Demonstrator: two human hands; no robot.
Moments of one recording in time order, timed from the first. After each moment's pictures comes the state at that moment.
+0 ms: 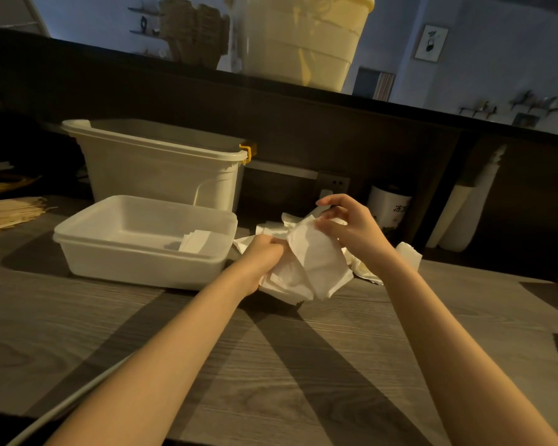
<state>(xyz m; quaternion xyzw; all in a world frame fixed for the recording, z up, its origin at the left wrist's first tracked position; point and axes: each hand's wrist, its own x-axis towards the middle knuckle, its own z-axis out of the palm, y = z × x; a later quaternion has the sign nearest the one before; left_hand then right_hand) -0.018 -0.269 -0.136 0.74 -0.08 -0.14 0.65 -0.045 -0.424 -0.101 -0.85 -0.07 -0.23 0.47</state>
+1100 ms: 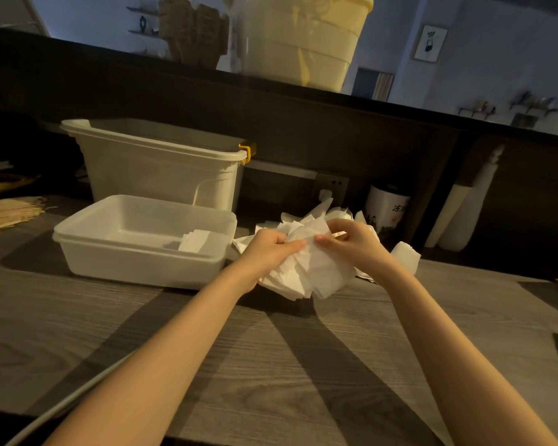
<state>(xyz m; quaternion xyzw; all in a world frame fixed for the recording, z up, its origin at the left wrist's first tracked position) -0.018 -0.267 -0.136 0.74 -0.21 -0.11 0.63 -0.048 -0.433 -0.116 -0.92 0.01 -0.15 0.36</state>
